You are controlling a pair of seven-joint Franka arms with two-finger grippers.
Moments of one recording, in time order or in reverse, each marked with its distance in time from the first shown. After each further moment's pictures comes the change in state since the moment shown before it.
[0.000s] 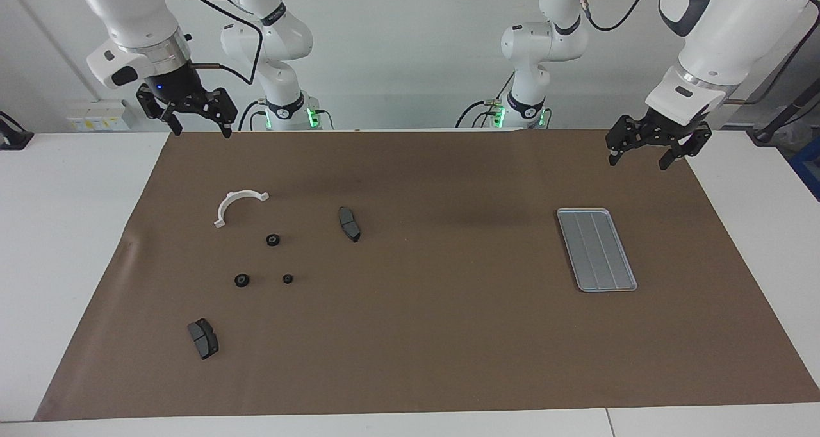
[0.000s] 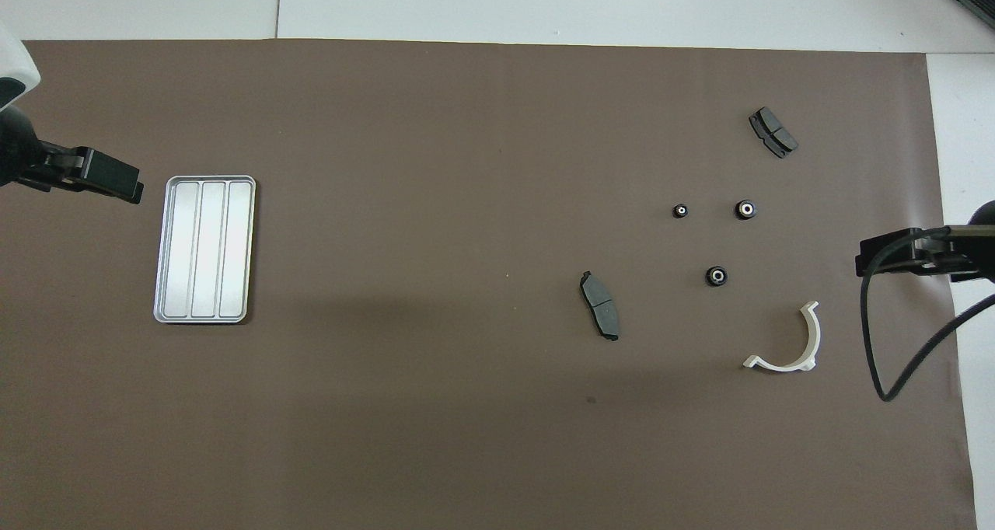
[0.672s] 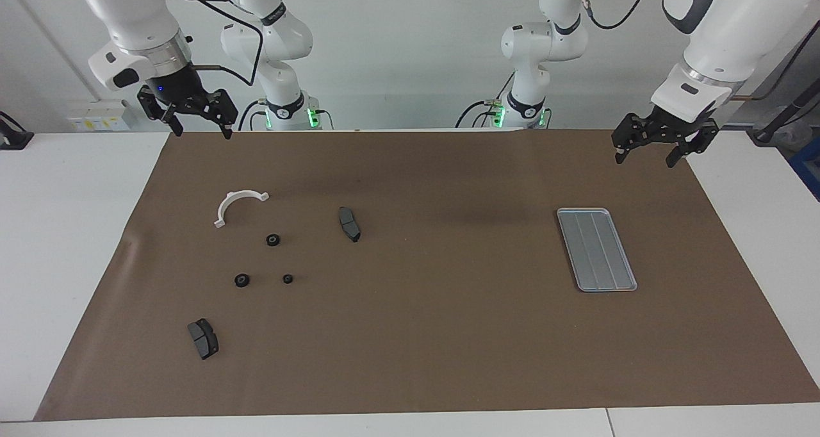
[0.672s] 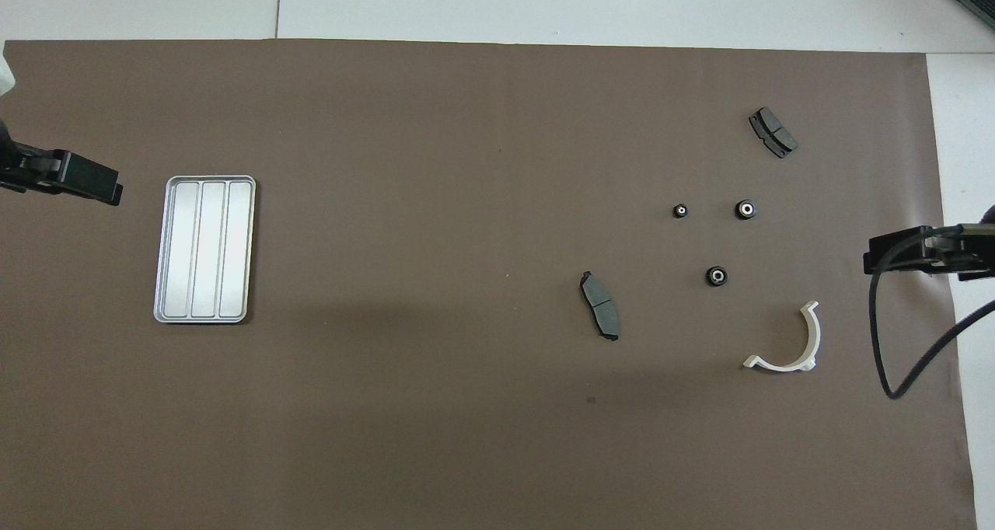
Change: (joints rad) left arm 0.012 -0.018 0.002 -0.002 0.025 -0.003 0.018; right arm -0.002 -0.006 -0.011 0.000 0.000 0.011 0.000
